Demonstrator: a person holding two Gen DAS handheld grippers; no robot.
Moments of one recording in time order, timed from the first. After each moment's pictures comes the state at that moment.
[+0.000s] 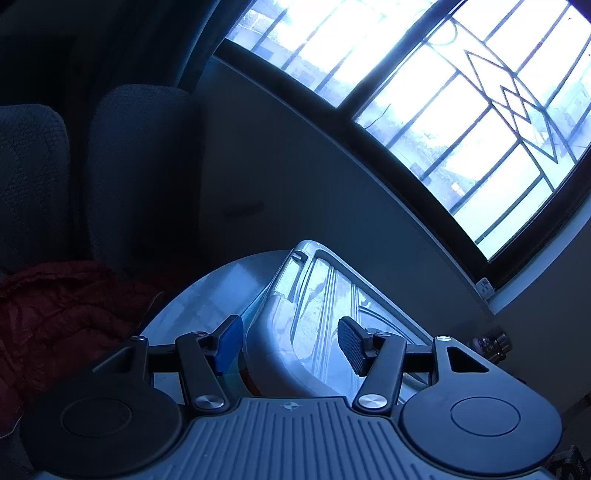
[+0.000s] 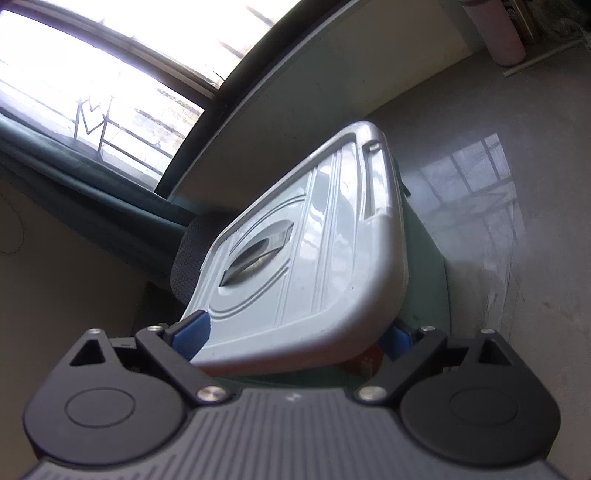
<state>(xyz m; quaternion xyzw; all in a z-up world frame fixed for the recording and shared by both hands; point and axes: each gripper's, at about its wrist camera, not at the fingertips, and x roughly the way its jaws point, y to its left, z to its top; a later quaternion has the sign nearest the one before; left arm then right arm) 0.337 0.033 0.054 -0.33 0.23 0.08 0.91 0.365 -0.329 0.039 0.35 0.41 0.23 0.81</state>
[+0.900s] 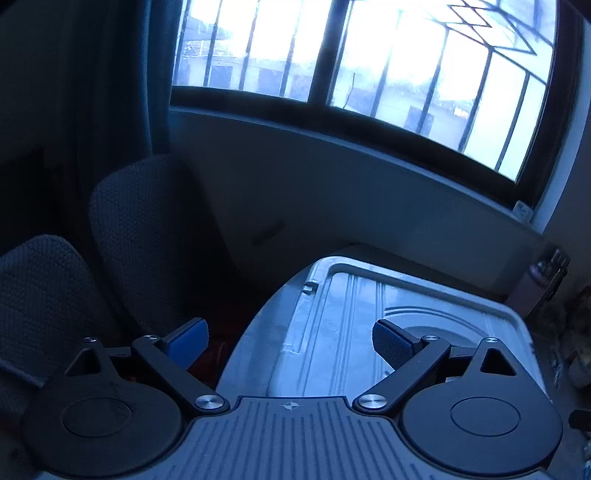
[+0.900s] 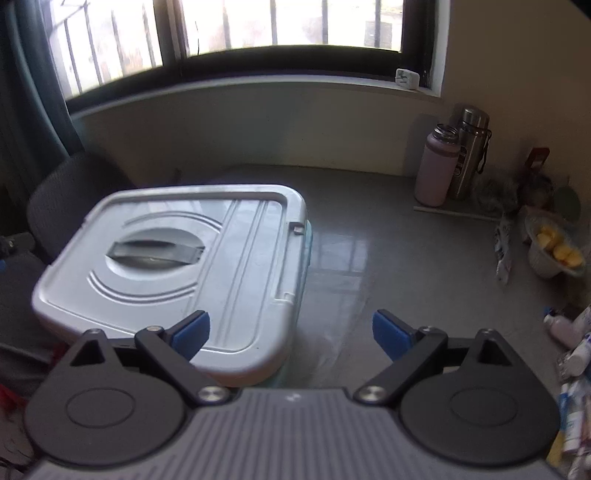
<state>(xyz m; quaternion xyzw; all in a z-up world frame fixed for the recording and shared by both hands) 0.364 0.024 0.117 -0.10 0.29 0.10 0.95 0.362 -0.273 0.100 -0.01 0.41 0.05 0.91</state>
